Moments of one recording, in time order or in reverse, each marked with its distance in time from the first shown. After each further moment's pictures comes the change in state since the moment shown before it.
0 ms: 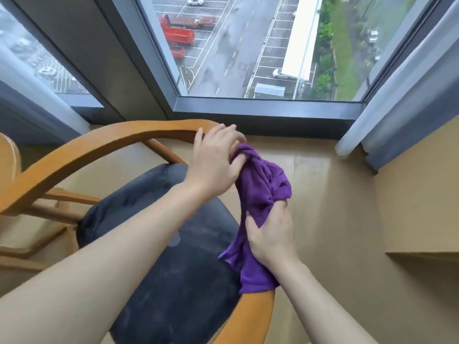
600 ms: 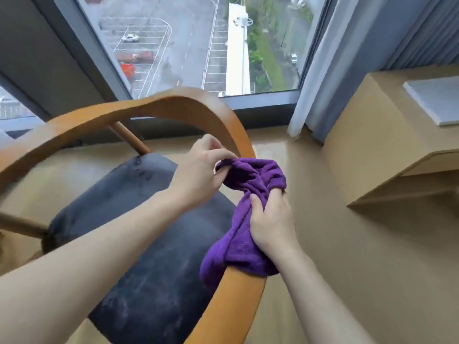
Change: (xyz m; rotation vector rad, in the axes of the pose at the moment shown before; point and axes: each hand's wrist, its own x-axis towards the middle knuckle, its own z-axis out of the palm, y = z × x) left_hand -0.131 -0.011 0.010 -0.177 -0.081 0.331; right_hand -0.133 0.015 0.009 0.005 0.211 0.132
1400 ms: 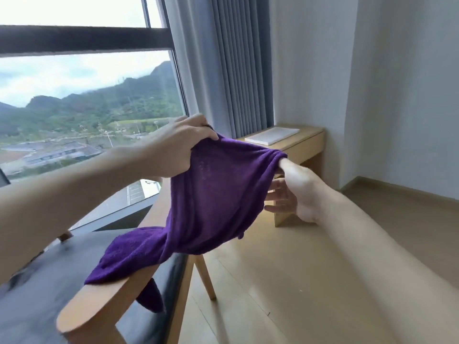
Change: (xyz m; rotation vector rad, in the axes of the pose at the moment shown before) left_hand -0.157 0.183 -0.034 0.395 -0.036 0.908; right_hand -0.236 0.139 -0.112 0.789 0.305 -0.038
